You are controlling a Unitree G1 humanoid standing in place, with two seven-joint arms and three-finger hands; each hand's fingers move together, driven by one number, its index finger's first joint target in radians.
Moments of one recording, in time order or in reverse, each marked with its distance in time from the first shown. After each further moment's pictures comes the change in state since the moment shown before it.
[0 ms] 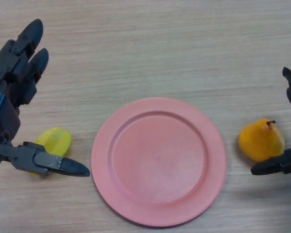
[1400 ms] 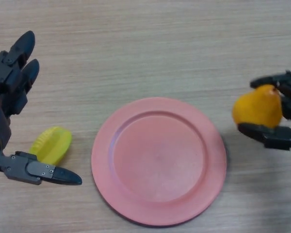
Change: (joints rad) left arm 0.051 -0.015 0.040 -0.018 0.046 -0.001 -0.036; right arm -0.036 0.060 0.064 -0.221 0.152 0.274 -0.106
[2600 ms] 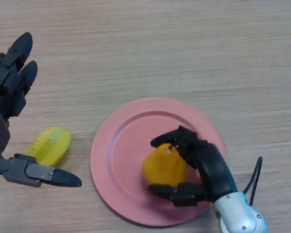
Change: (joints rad) left arm 0.015 -0.017 0.008 -0.016 -0.006 0.000 0.000; right arm 0.099 0.085 0.578 0.097 -0.079 -0.084 -0.305
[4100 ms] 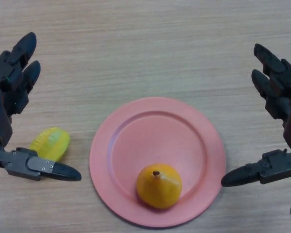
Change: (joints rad) left arm -0.045 0.033 -0.014 0.050 -0.007 0.030 0.000; right arm 0.095 -0.032 -0.542 -0.635 0.029 0.276 0.456
